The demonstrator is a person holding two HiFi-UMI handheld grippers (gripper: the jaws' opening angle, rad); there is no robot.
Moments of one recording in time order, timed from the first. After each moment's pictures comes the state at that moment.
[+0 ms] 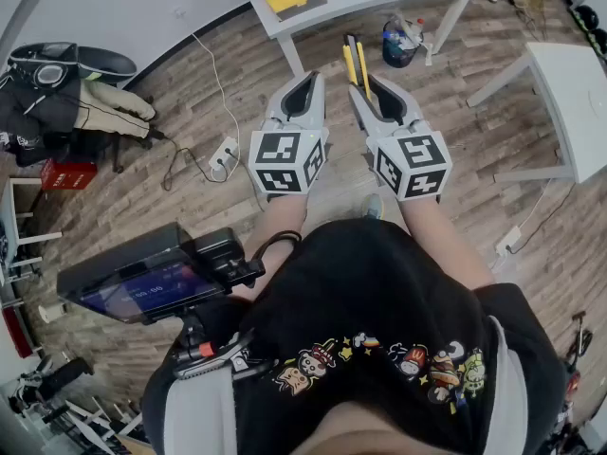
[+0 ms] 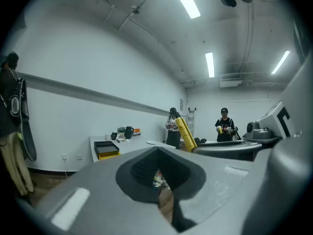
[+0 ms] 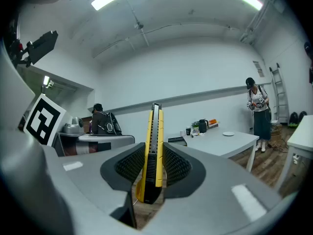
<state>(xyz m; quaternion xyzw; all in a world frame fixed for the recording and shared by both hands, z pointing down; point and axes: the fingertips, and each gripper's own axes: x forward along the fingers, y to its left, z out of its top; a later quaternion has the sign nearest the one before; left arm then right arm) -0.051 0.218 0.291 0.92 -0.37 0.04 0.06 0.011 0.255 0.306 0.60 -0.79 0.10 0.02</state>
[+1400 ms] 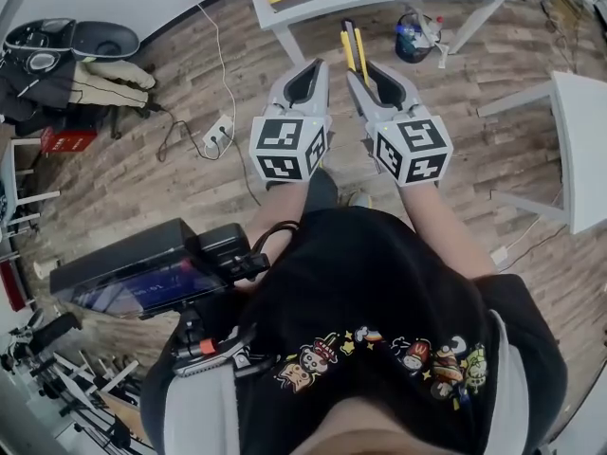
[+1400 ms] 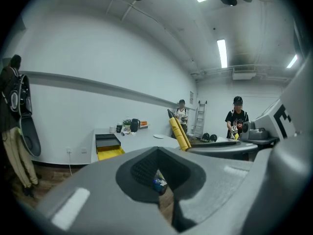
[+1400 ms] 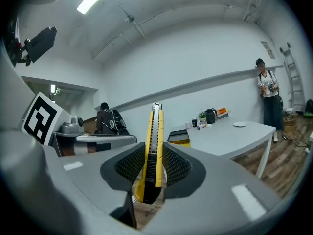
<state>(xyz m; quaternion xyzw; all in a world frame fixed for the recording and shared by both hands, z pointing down) 0.048 0.118 0.332 0.90 -0.42 0.08 0.09 0.104 0.141 0.350 0.54 -0.83 0.15 0.03</state>
